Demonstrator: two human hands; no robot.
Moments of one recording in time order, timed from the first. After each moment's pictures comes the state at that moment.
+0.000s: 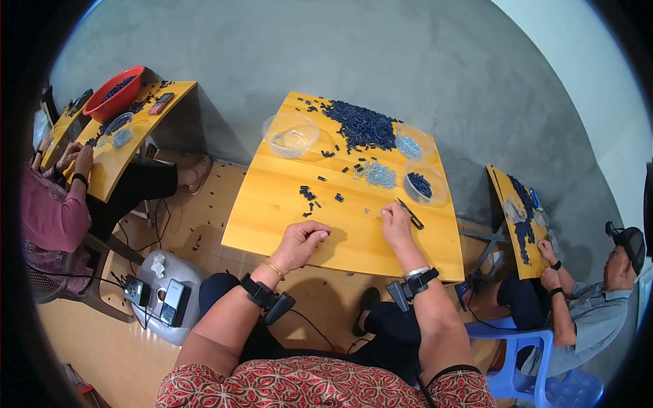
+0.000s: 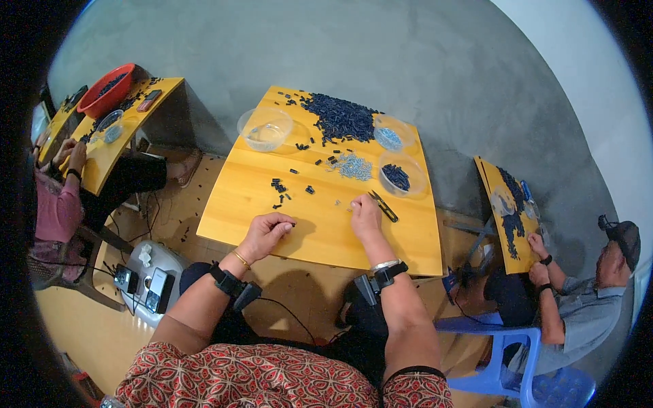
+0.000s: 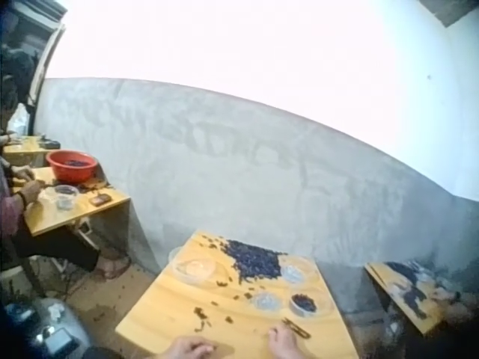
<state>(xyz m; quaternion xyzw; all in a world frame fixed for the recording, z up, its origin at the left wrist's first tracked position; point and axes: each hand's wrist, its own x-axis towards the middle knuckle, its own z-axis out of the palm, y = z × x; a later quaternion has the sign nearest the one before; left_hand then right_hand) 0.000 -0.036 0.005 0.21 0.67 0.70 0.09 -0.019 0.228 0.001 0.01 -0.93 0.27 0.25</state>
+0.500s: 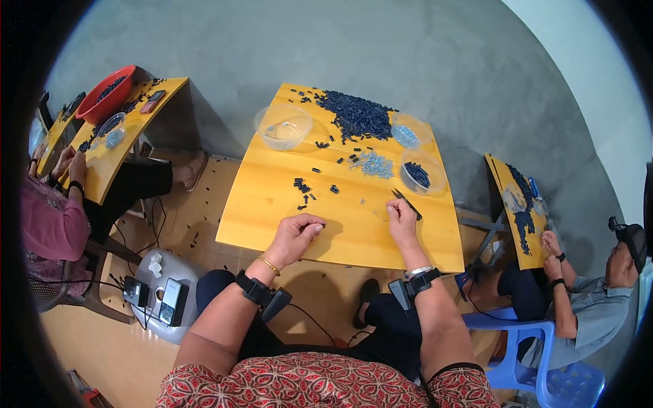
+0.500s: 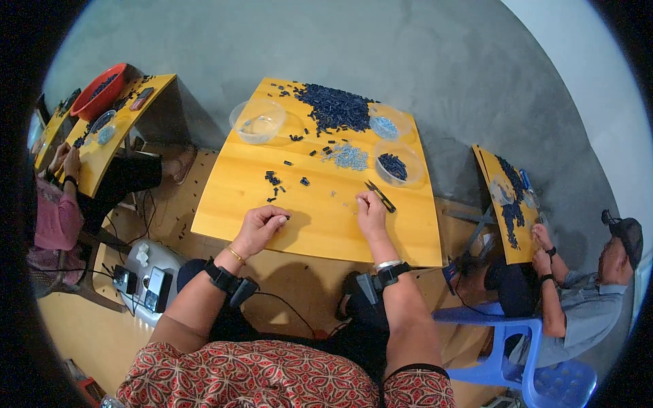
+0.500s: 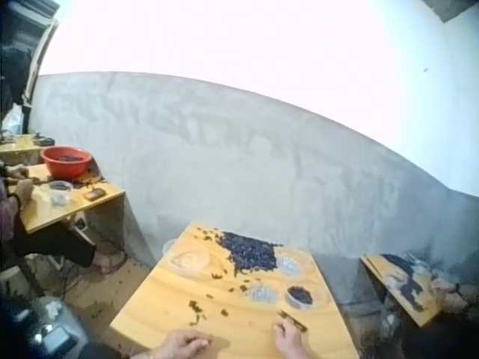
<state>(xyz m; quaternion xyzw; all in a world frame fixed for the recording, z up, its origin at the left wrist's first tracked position) -0.001 -0.035 0.005 0.20 0.68 0.70 0.09 -0.002 0.243 -0.006 0.01 -0.89 0.36 0.27</state>
